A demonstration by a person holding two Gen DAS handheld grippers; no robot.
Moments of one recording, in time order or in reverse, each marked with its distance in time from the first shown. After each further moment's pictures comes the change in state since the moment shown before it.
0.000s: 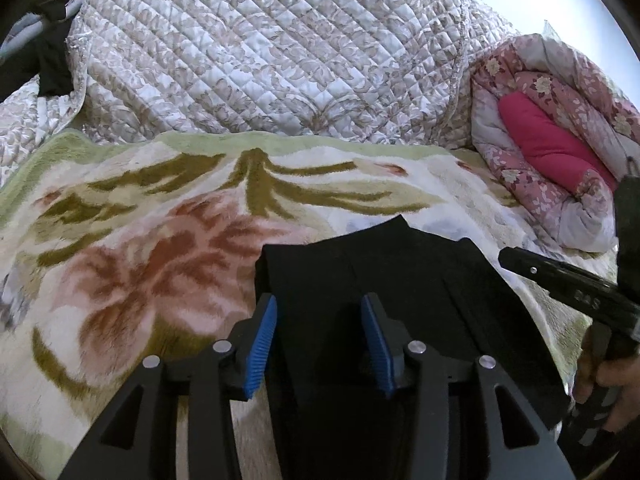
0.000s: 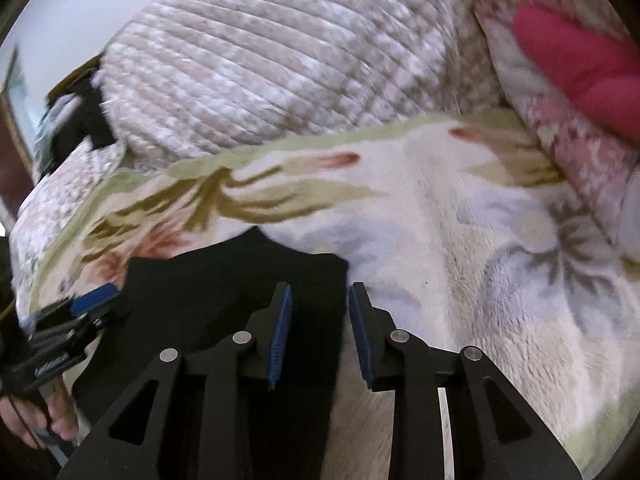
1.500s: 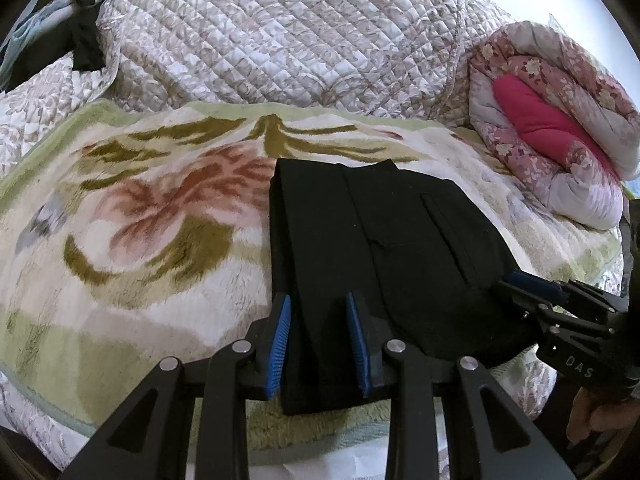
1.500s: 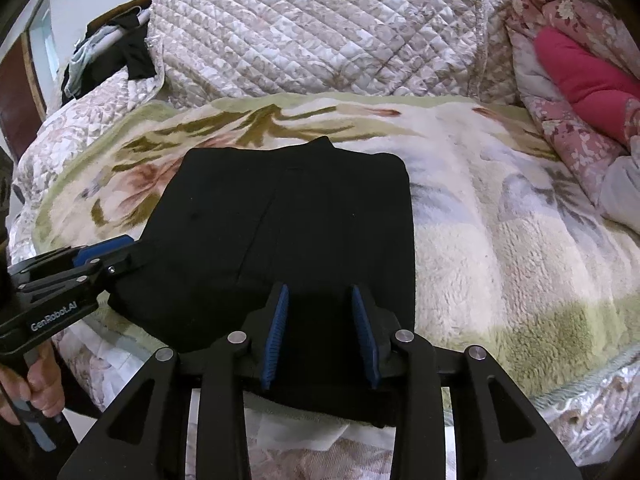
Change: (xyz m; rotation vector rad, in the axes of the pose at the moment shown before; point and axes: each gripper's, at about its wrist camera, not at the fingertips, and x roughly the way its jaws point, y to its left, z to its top) left arm -0.046 -0.008 -0.055 -0.034 0.050 0.042; right arm -0.034 0.055 -0.069 -0.129 0.084 -0.050
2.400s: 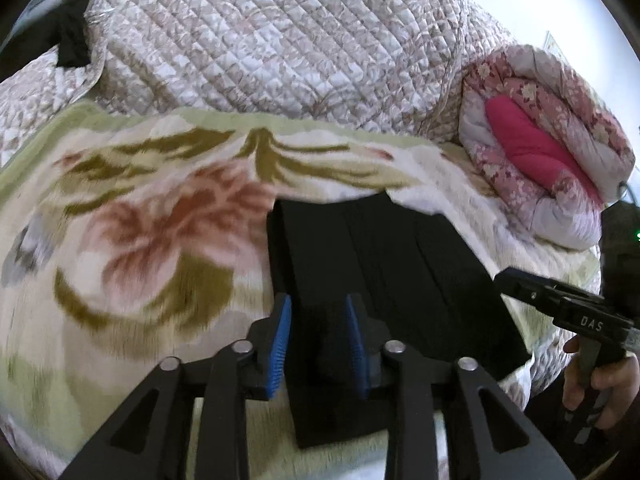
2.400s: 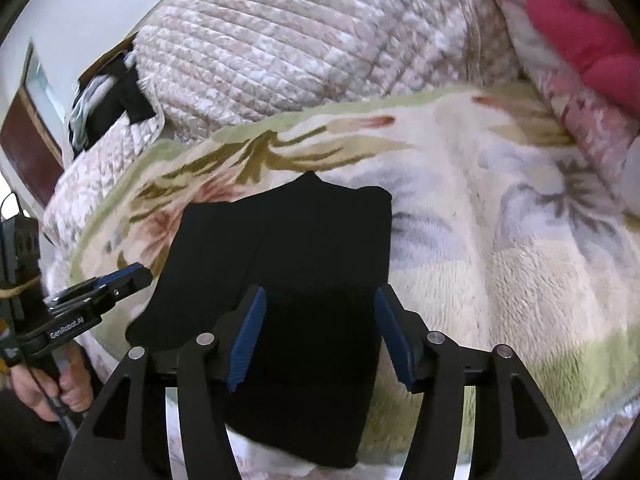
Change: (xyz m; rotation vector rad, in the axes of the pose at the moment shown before) left arm 0.005 0.021 0.041 -0.025 0.012 -0.106; right arm 0.008 -0.054 0.040 0.162 0.036 0.188
